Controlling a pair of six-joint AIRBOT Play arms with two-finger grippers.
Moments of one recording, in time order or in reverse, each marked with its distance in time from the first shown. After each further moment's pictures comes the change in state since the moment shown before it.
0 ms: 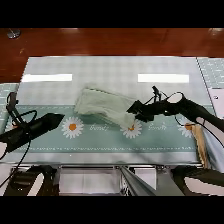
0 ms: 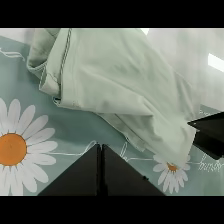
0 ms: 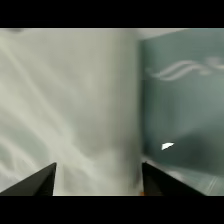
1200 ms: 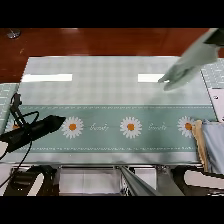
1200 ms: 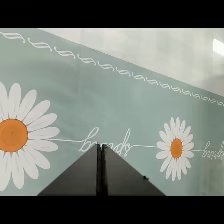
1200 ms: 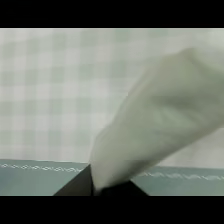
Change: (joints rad) left arm -0.001 -0.011 0.000 -0.002 -0.048 0.003; right arm -0.548 -0.002 1.279 -0.508 0.838 0.142
